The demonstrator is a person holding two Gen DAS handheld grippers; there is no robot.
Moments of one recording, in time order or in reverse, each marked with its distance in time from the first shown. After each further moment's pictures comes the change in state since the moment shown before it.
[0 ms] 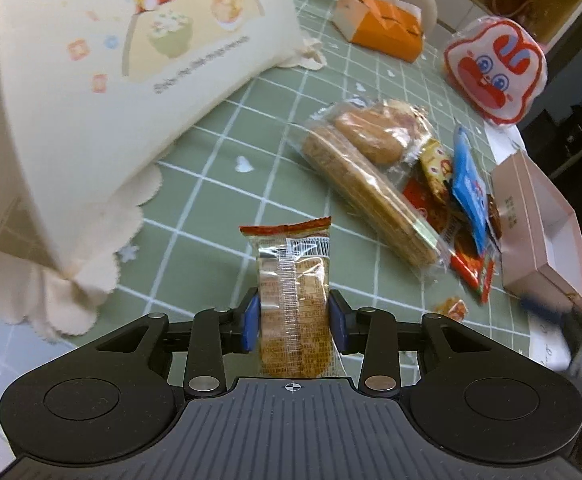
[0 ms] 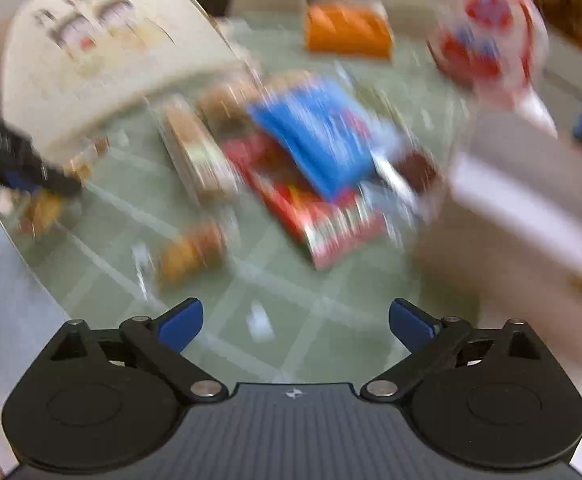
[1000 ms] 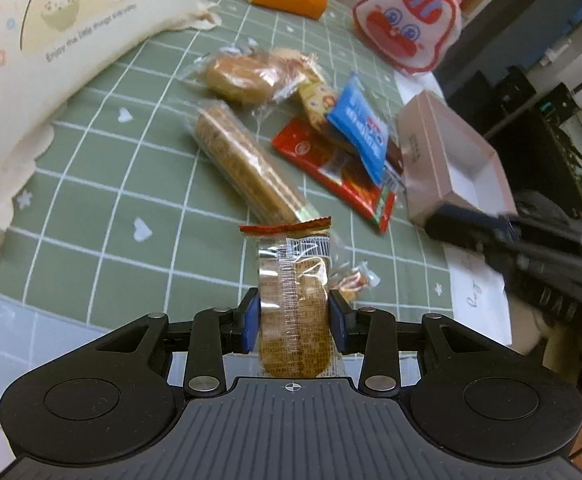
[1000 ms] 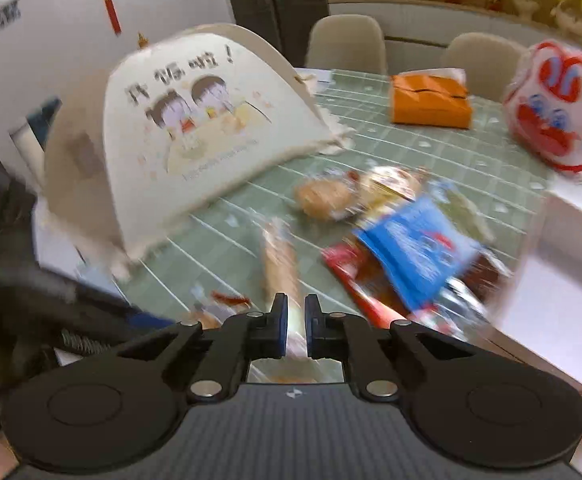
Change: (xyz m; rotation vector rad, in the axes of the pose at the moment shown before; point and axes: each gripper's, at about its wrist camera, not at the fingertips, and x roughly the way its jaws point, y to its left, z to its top) left arm -0.007 -0.059 -0.032 0.090 0.088 -0.177; right arm -0.062 0.002 0.059 -0.024 -0.024 0.223
